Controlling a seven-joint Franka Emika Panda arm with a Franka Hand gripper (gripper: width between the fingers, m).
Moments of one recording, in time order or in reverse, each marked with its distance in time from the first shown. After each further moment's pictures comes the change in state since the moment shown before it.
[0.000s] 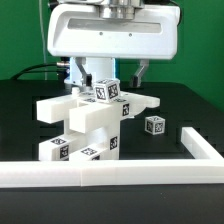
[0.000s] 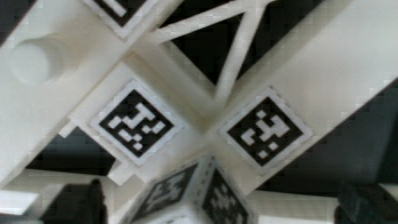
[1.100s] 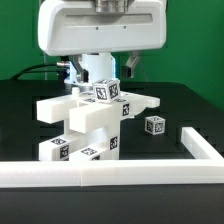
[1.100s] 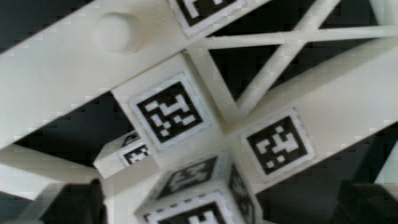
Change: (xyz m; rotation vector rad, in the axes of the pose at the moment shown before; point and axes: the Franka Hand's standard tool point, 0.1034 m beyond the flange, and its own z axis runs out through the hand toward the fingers) arm -0.001 0.009 -0.009 0.072 -0.088 -0.215
